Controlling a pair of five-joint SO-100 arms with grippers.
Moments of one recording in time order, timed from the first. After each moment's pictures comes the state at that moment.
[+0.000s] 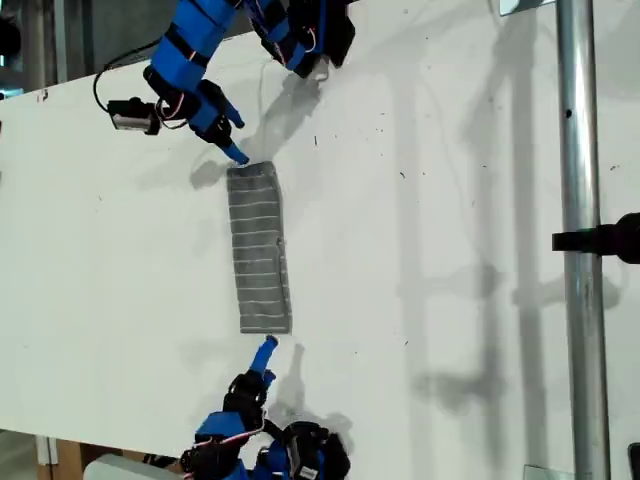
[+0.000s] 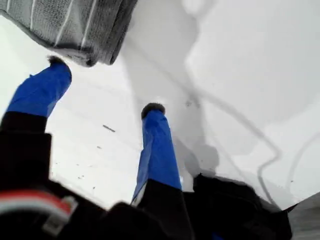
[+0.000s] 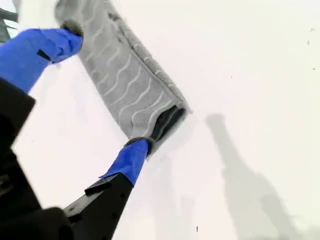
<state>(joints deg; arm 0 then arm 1) -19.9 143.1 124.5 84.9 -59.0 45.4 117.2 120.1 81.6 43.4</state>
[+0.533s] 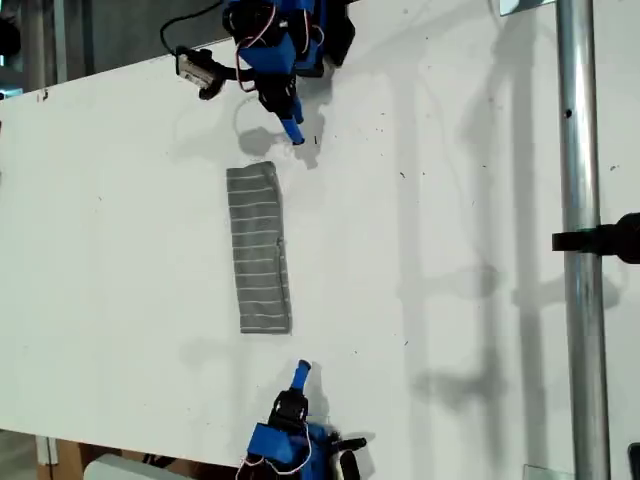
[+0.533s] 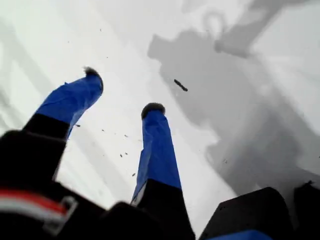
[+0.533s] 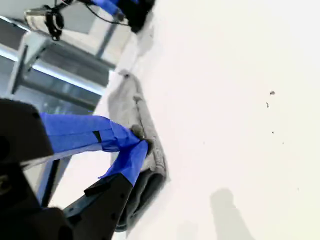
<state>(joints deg) -6.1 198.6 170.4 69.6 -62.8 10.0 177.4 158.2 81.7 77.0</state>
